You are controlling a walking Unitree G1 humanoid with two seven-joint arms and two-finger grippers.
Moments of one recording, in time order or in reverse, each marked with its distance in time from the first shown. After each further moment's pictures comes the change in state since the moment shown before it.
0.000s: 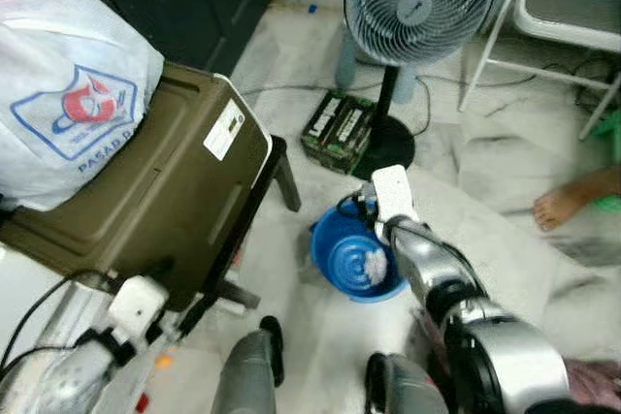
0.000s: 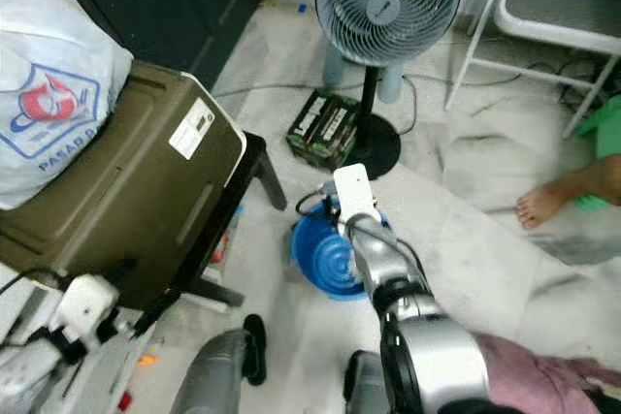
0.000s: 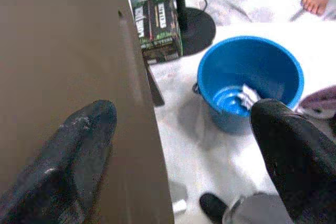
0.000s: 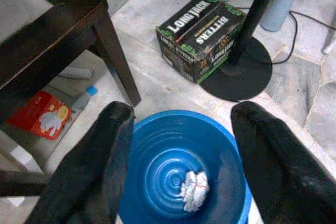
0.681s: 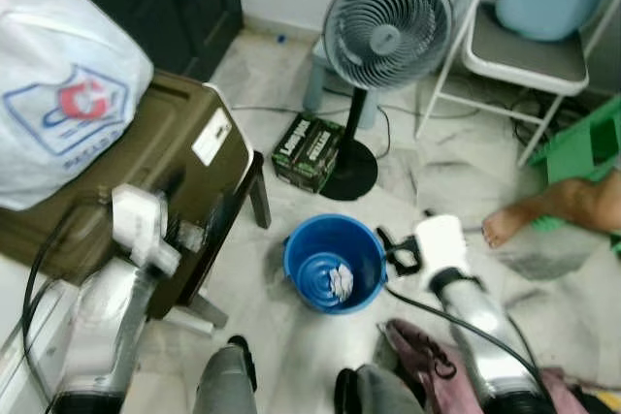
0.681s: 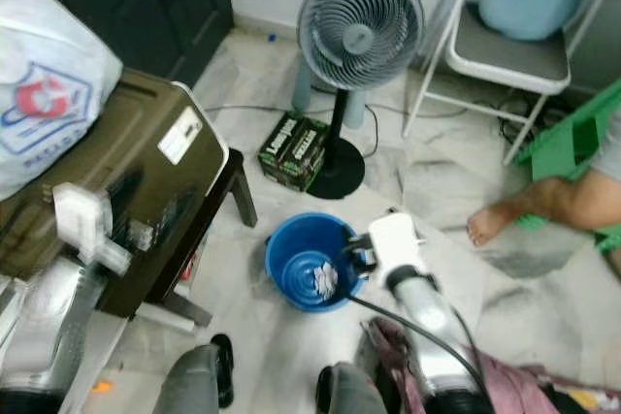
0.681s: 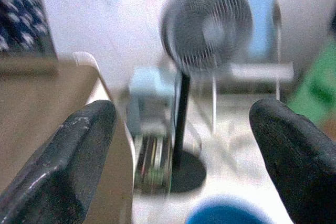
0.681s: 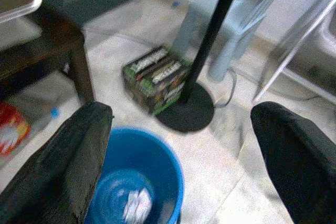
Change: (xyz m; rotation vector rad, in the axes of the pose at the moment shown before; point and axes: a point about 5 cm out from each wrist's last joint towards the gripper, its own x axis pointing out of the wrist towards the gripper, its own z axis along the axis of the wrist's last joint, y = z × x) left arm 0.060 0.025 0.117 -0.219 -0.451 0.141; right arm -0.085 -0.030 -0.027 -0.043 -0.207 -0.023
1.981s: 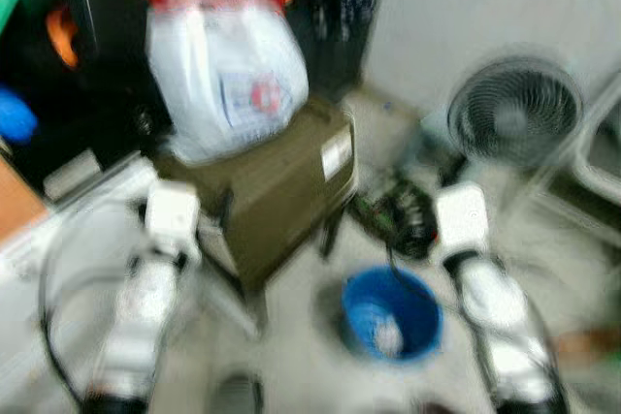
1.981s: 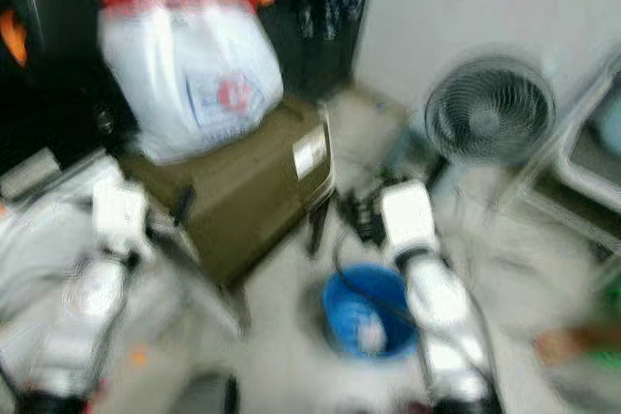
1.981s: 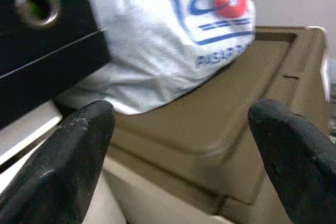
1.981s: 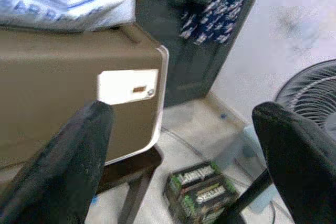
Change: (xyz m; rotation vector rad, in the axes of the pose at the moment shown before) left arm 0.001 -0.010 -0.027 0.235 0.227 0.331; right arm 0.001 -0.001 0.050 -0.038 -0.156 -0.019
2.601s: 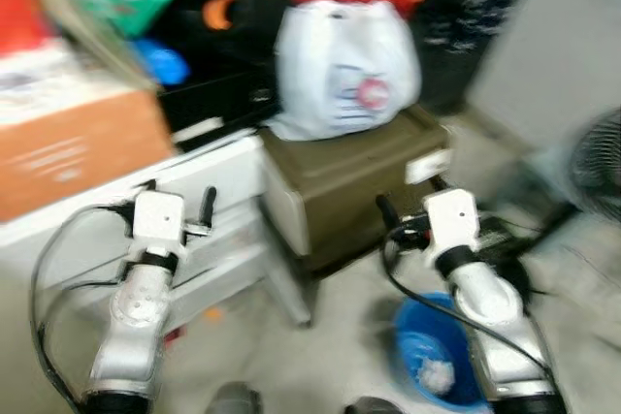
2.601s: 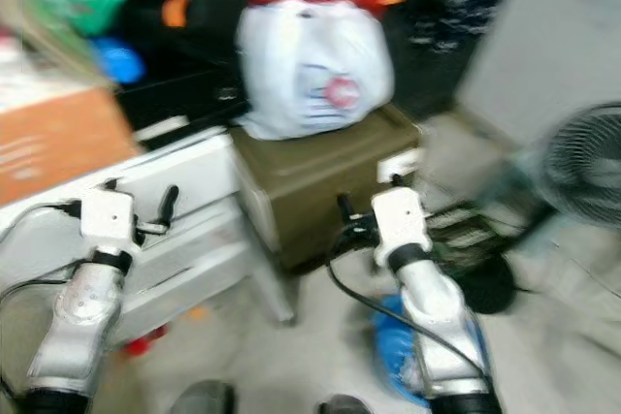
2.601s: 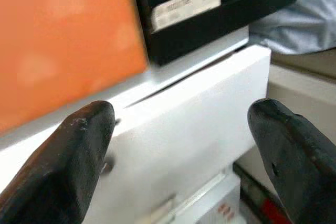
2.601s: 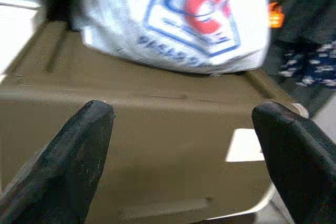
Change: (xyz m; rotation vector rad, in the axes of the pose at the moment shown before) left arm -0.006 0.000 -0.014 -0.017 0.034 0.031; right arm -0.003 0.000 -0.004 -0.008 0.022 0.007
